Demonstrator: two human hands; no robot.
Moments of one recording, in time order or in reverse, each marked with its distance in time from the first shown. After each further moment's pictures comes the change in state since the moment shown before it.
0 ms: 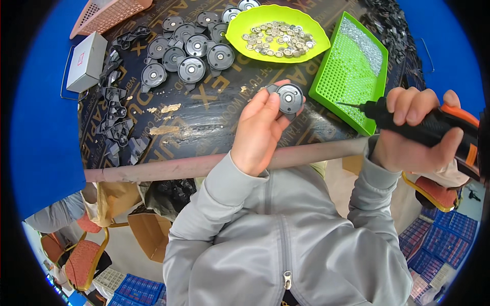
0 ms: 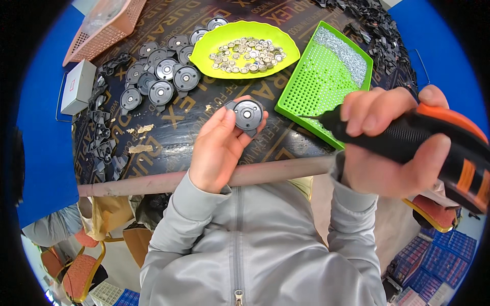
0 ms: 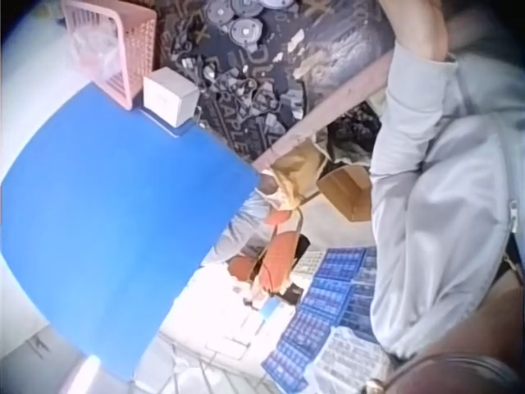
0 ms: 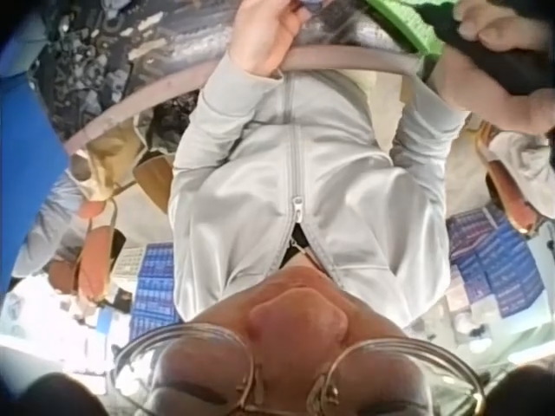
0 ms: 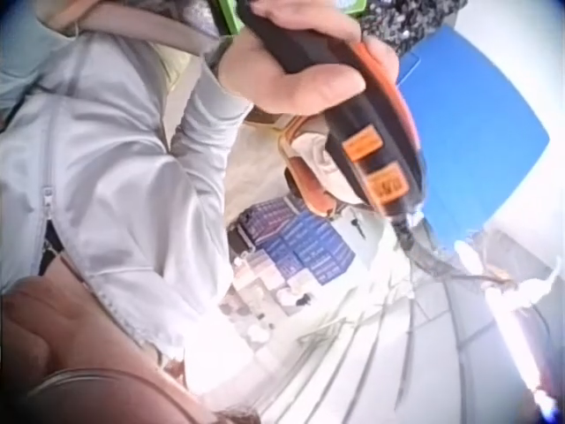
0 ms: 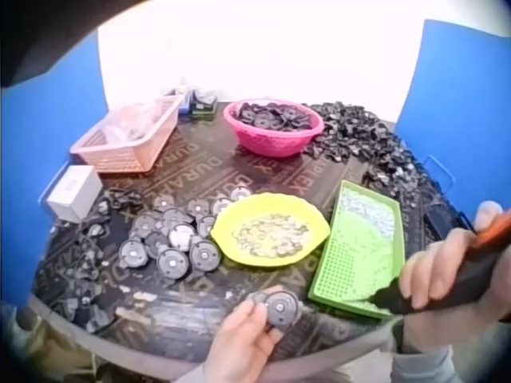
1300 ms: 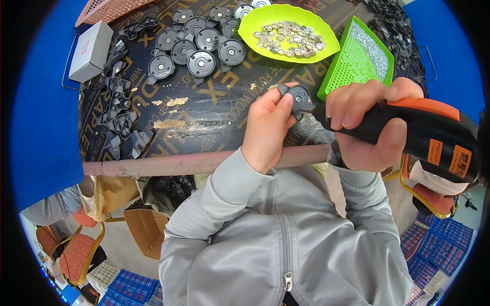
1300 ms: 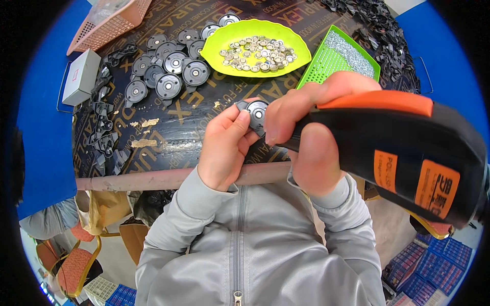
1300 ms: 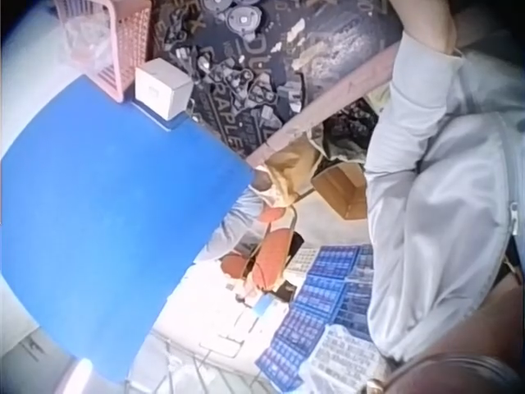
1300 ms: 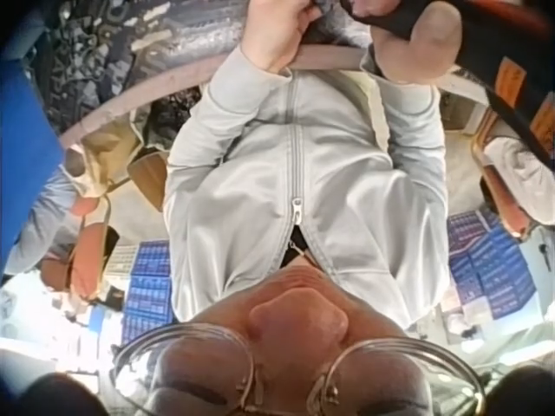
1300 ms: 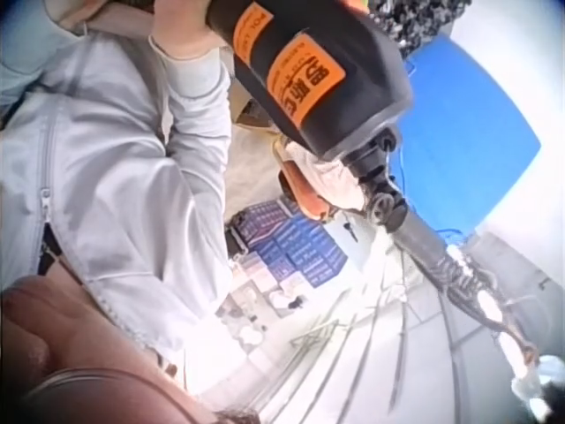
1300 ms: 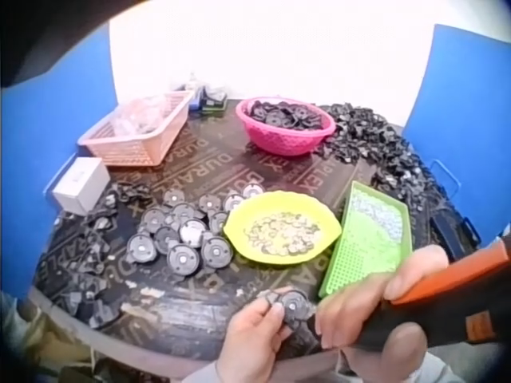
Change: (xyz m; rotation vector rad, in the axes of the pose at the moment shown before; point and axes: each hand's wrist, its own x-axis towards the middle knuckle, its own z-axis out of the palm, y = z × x) left_hand 0.003 -0.005 -0.005 0.069 0.088 0.017; right_hand -0.024 0.046 0.044 -0.078 -0.137 0.097
